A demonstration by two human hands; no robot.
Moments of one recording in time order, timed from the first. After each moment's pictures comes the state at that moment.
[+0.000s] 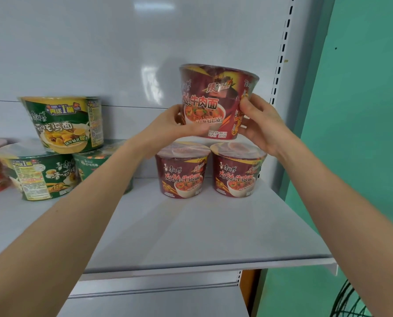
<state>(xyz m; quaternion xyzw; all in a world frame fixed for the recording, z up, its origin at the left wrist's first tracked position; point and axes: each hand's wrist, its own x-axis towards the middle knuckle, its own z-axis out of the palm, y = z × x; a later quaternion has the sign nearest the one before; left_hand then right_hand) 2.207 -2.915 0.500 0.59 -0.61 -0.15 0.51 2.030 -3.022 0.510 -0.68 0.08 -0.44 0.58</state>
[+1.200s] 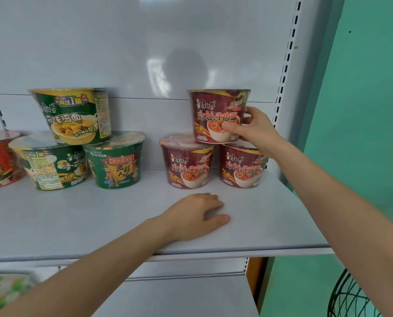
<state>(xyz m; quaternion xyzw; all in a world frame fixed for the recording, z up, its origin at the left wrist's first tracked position) 2.151 -2.877 0.379 0.66 -0.73 -0.03 0.15 2.047 -3.032 0.479 -0.77 0.26 -0.45 0.38</state>
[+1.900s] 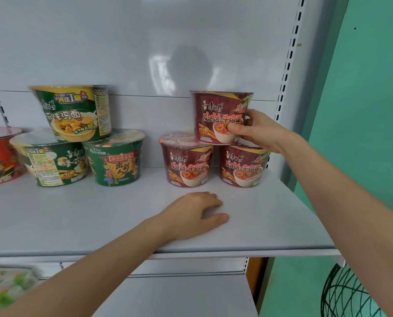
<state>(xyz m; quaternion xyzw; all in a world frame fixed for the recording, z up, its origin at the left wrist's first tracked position) 2.152 -2.880 0.373 0.67 -0.72 -0.03 0.16 2.039 -3.046 0.484 -0.80 0.23 -0.32 0.45</state>
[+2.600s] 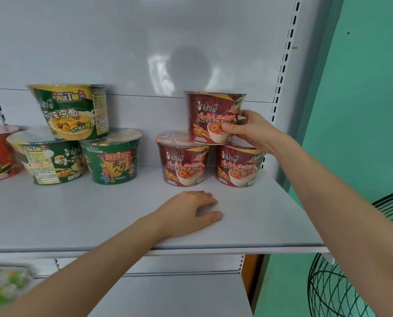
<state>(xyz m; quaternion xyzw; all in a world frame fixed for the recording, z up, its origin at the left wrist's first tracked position) 2.154 -2.881 0.372 0.67 -0.72 -0.04 0.17 2.039 -3.040 0.488 -0.78 0.27 -0.33 0.46</state>
